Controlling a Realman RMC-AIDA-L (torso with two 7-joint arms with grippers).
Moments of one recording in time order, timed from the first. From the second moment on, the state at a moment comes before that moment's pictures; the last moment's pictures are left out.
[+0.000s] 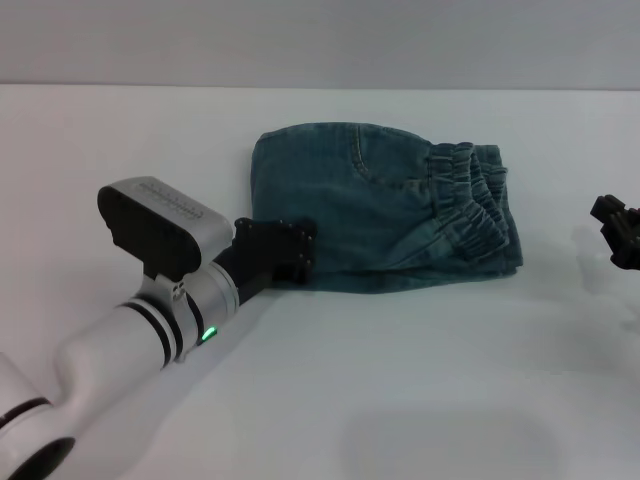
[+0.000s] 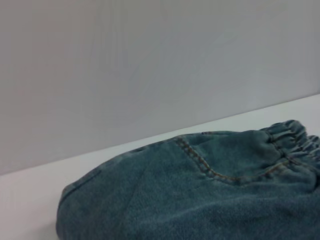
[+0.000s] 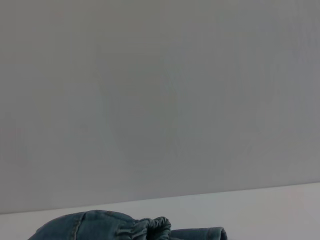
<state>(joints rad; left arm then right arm) -0.52 -2.06 -0.72 -0.53 2.66 0.53 -0.27 0.12 2.08 -1.27 -0.65 2.20 0.96 -2.02</state>
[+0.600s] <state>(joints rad) -0.38 -2.07 -0.88 -0.55 2.66 0.96 0.08 0.10 2.09 -1.29 -0.59 2.40 0.99 -2.39</state>
